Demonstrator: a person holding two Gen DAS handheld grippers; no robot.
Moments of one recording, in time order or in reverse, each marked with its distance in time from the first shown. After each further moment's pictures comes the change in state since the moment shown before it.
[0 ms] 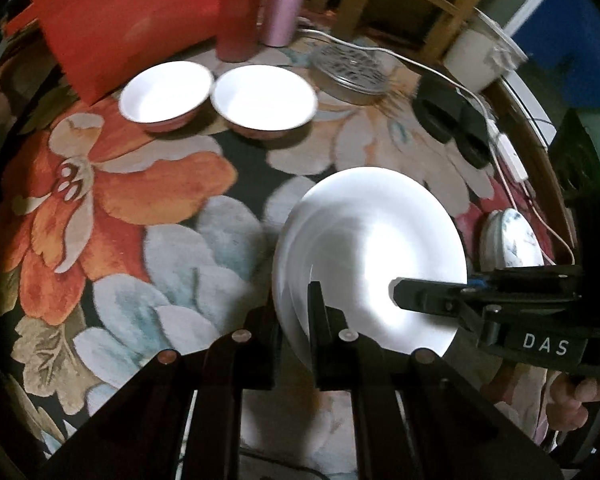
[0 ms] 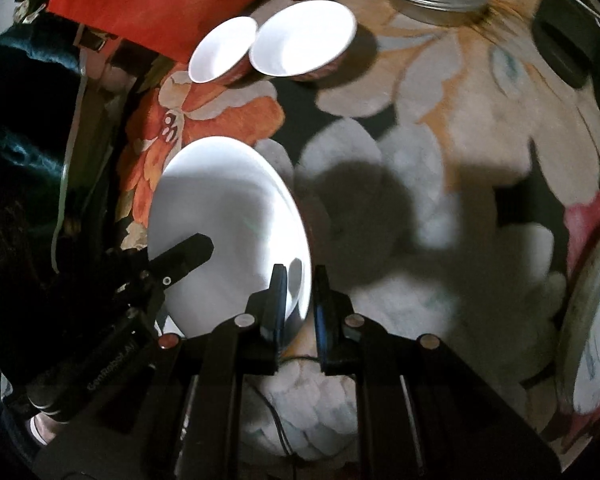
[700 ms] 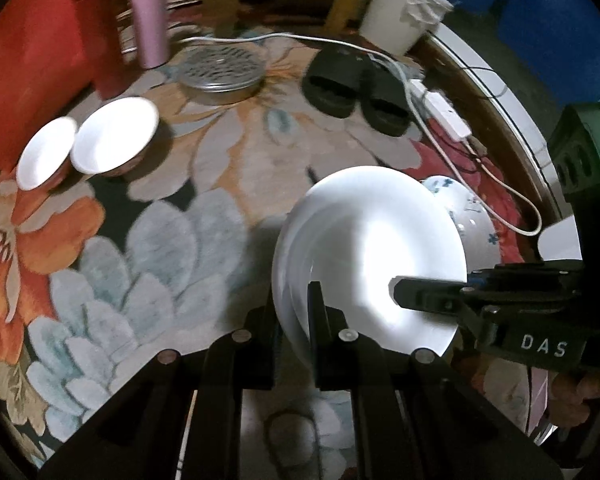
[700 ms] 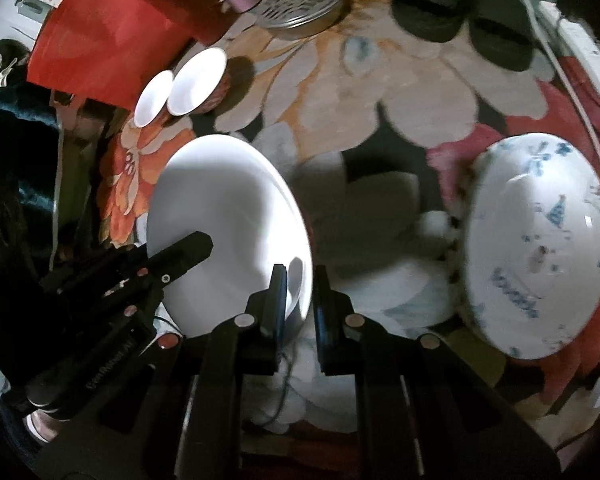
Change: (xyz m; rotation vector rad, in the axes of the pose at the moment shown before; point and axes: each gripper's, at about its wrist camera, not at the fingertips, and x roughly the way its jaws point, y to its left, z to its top) left arm 0.016 -0.138 0.005 0.191 0.026 -0.087; right arm -0.078 -0.100 -0.048 0.149 -0.090 -0.057
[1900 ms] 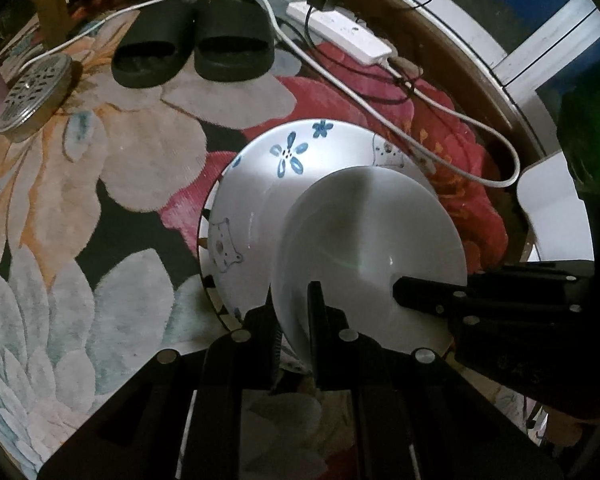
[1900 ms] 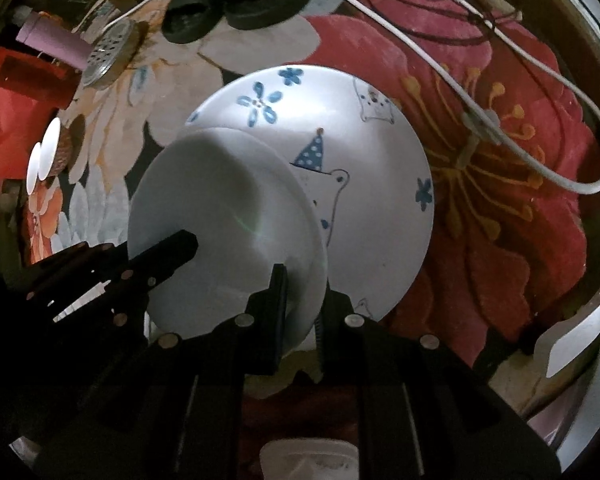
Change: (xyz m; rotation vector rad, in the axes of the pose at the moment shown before) left arm 0.121 -0.160 0.019 0.207 0.164 -0.096; right arm -0.028 -0.177 -0.031 0.277 -0.006 -0.204
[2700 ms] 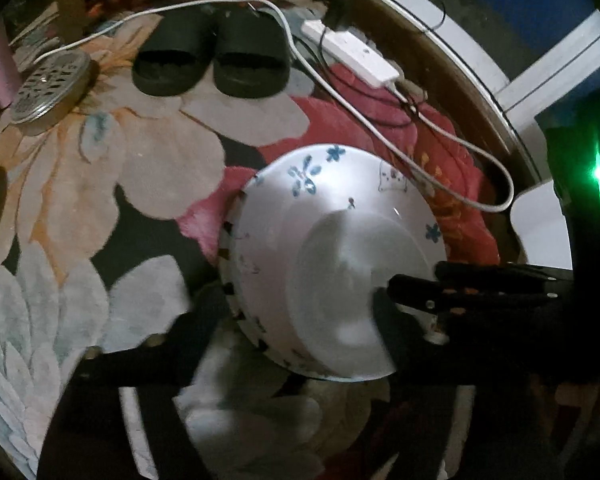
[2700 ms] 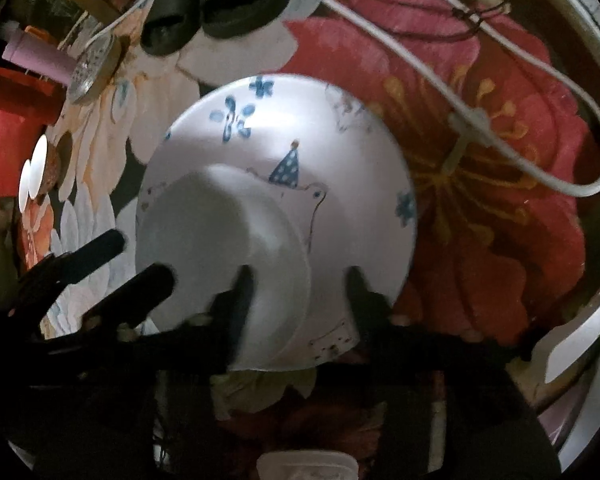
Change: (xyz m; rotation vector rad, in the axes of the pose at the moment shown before) left arm -0.024 0.017 0.004 -0.054 -0.057 -0.024; right arm -0.003 -0.014 0.009 0.043 -0.038 -0.015
